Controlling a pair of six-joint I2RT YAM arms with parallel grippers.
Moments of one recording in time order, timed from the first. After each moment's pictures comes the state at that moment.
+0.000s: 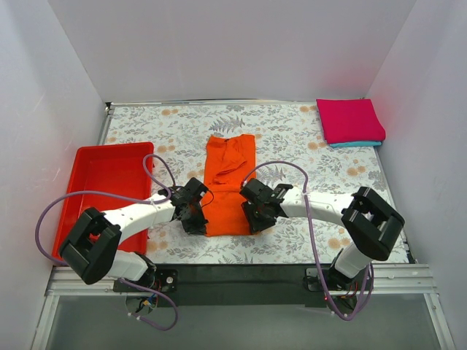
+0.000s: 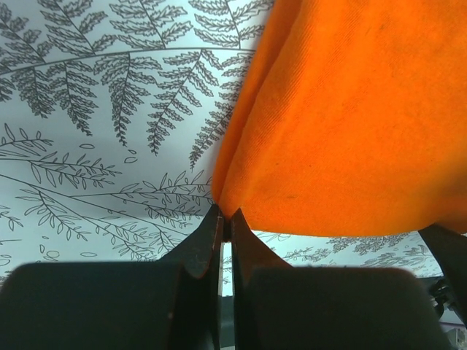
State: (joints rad) left arm -0.68 1.37 0.67 -0.60 0.03 -1.03; right arm 0.97 1.60 0.90 -0.54 -0.03 0.55
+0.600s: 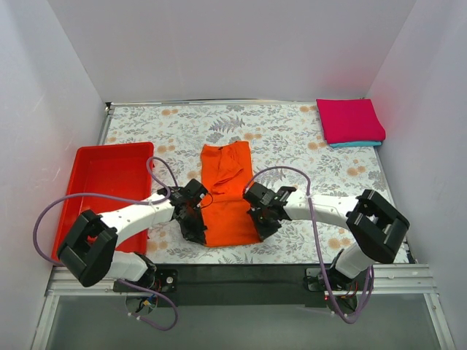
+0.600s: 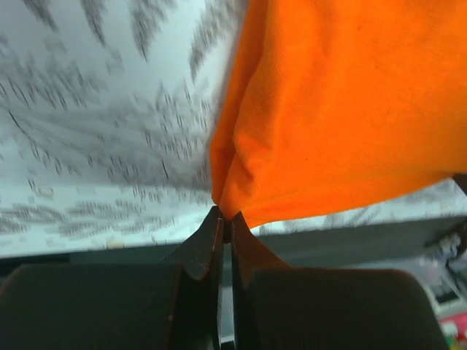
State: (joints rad) left arm -0.69 1.37 0.70 -0.73 0.14 -0.98; right arm 0.98 1.56 0.87 -0.59 -0.05 0.52
